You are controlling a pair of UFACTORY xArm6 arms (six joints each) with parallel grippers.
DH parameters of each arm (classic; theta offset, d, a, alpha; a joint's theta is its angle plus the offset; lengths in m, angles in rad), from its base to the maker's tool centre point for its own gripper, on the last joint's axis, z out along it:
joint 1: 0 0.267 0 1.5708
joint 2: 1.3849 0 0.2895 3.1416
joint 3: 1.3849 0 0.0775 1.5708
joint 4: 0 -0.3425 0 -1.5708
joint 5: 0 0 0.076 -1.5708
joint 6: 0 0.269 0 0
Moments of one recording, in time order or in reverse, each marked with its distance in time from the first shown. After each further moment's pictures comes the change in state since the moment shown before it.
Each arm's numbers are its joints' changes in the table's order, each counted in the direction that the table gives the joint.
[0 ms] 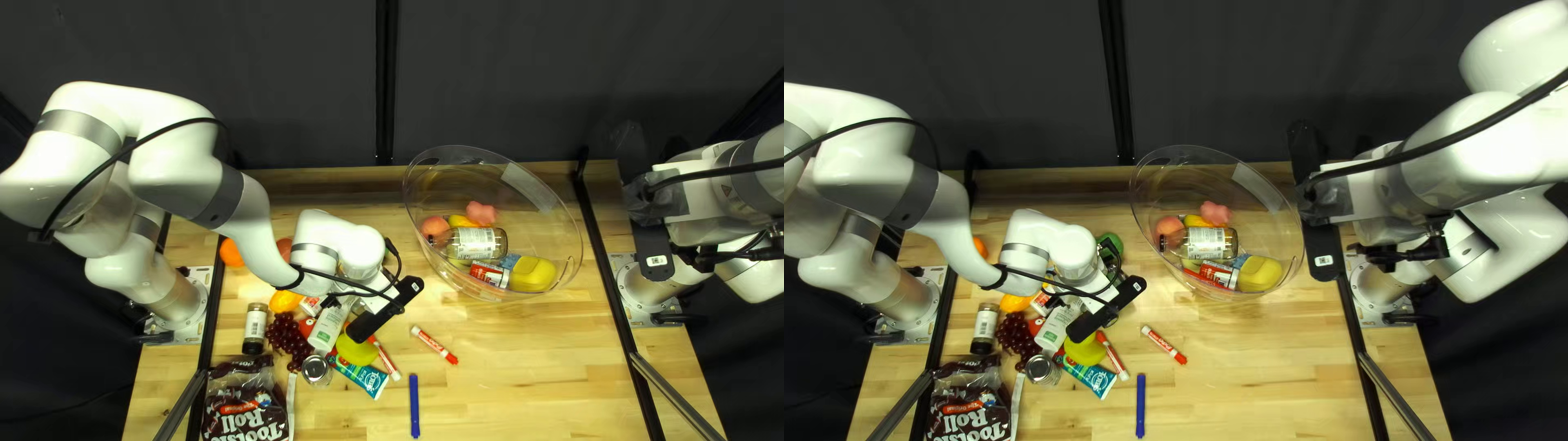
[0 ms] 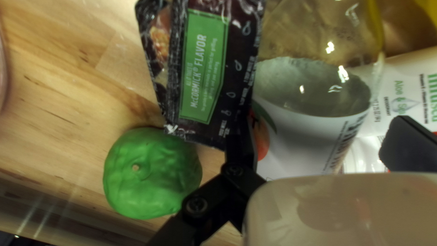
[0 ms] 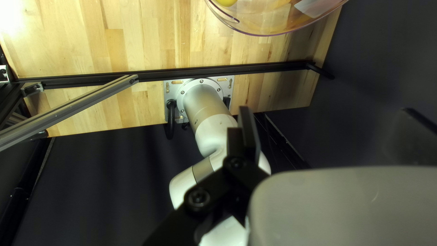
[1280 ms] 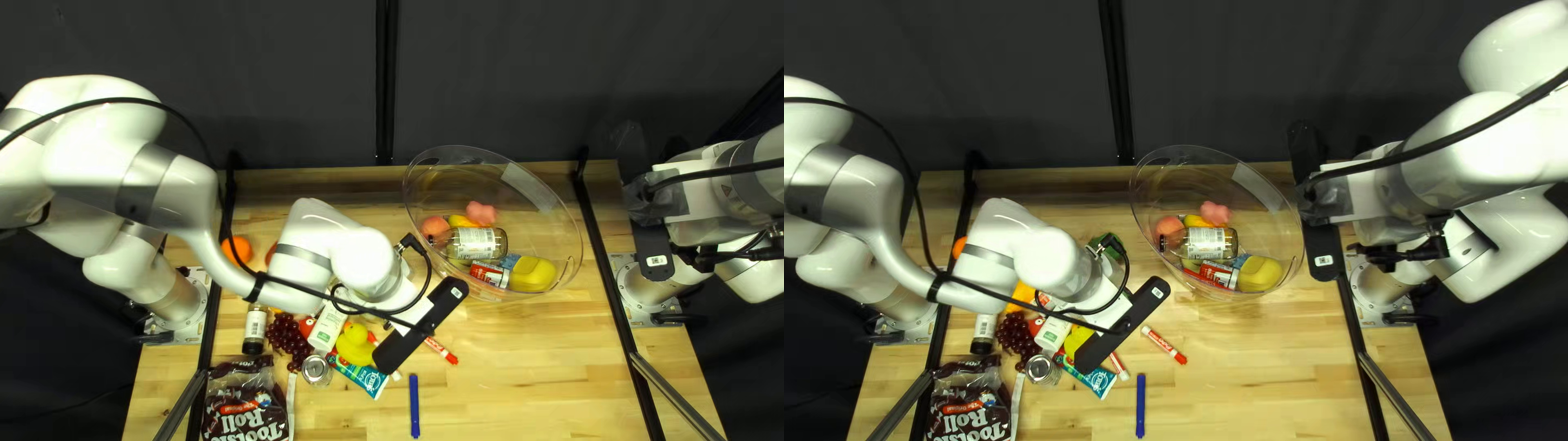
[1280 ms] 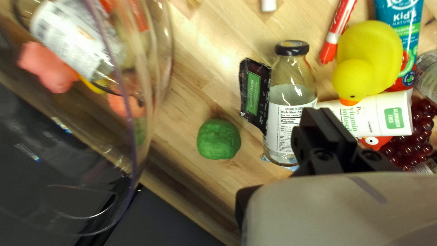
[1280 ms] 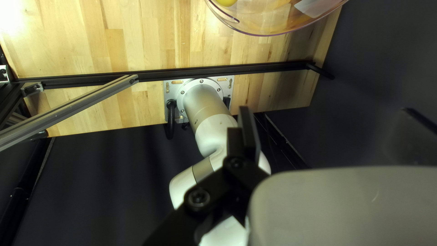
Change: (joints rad) left arm -0.235 0.191 -0.264 -0.088 0.266 -0.220; right arm 0.000 0.000 0.000 0.000 0.000 0.000
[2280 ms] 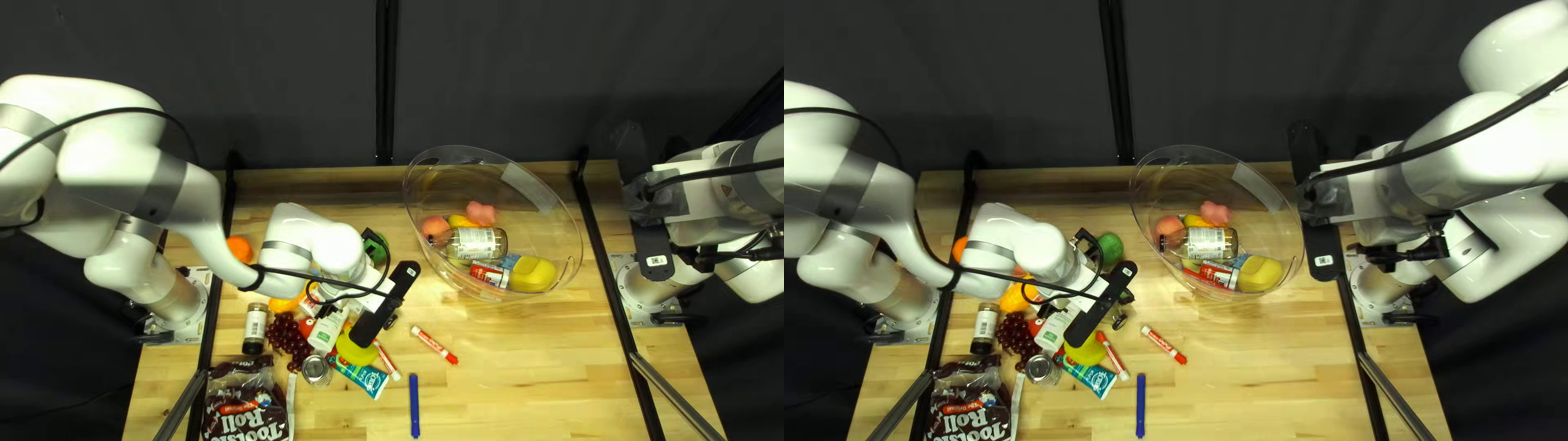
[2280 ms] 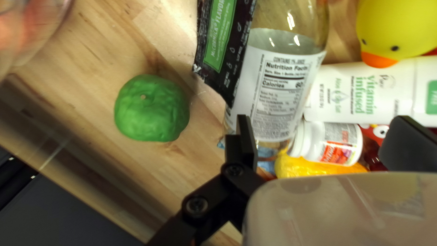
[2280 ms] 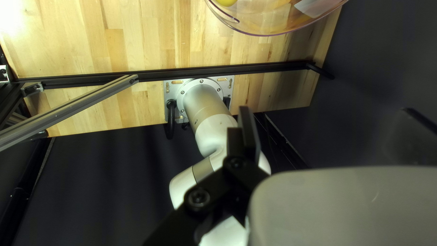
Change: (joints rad) left arm 0.162 -0.052 0.299 0.076 -0.241 -0.039; right arm 0.000 0.000 0.000 0.000 0.000 0.000
